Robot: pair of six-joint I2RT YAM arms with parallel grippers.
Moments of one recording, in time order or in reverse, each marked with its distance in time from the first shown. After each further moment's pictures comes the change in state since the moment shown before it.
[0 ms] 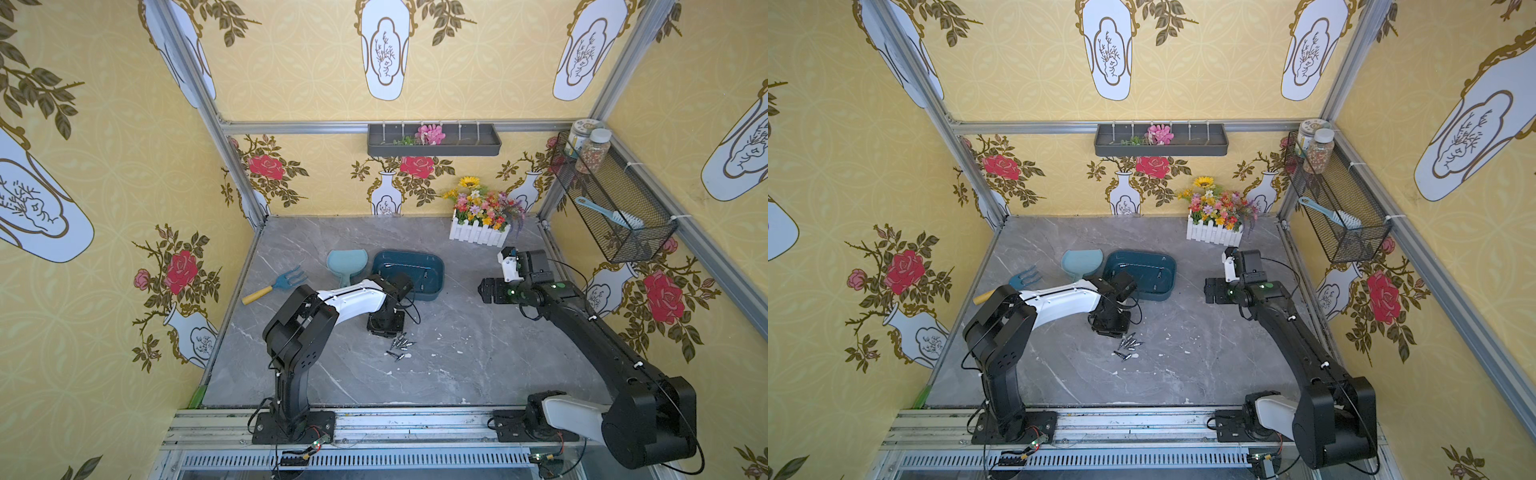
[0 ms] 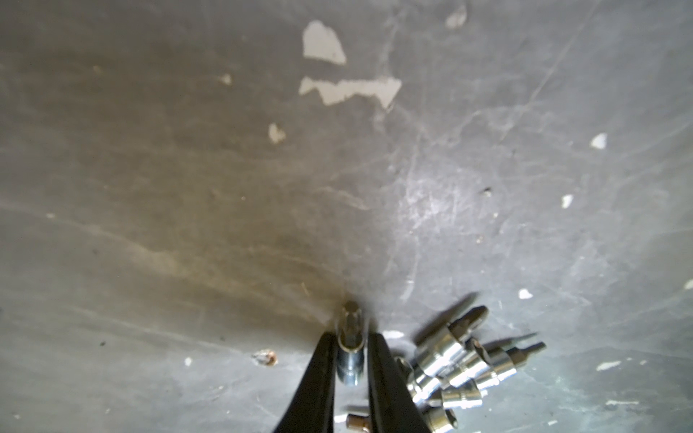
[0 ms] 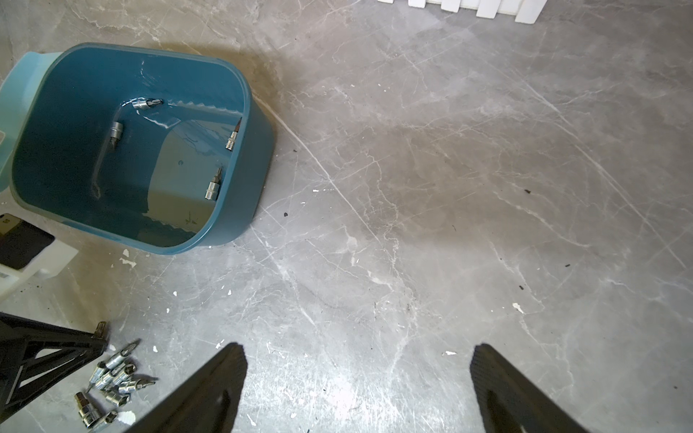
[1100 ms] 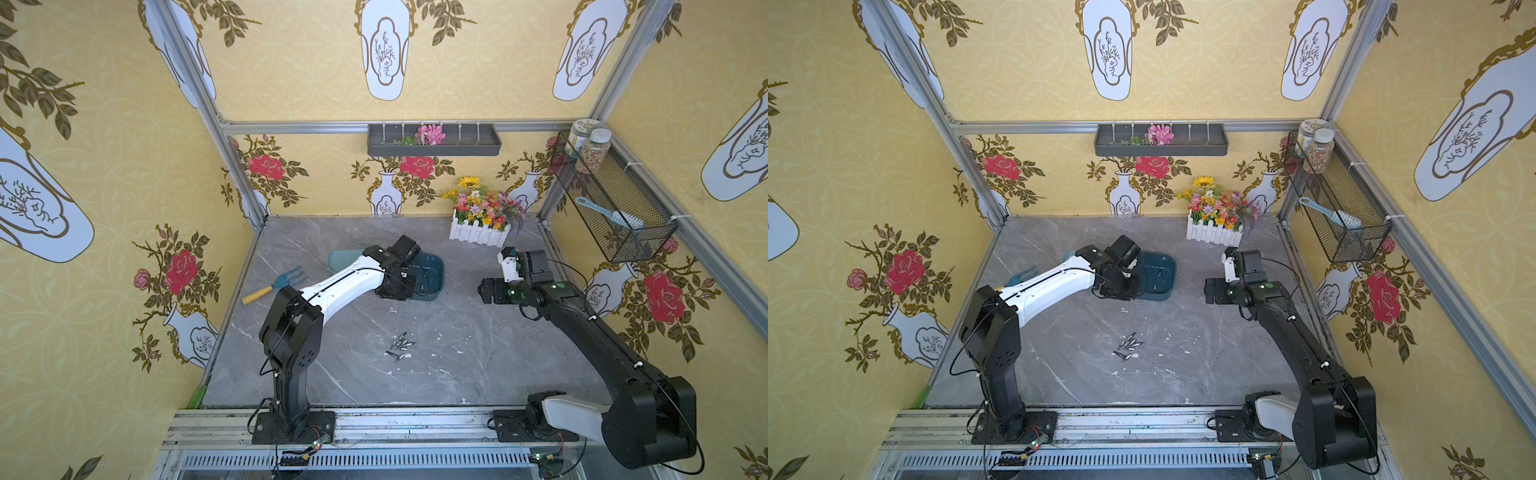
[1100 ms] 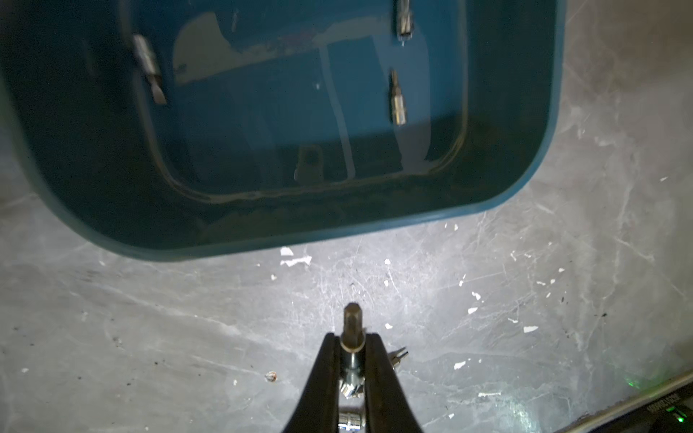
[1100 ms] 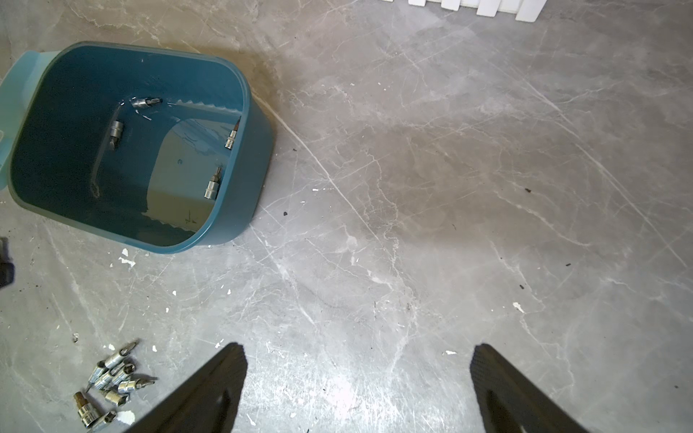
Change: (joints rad) left arm 0.049 -0.011 0.369 -0.086 -0.081 0.126; right arm 0.000 -0.001 -0.003 0.000 0.000 0.000
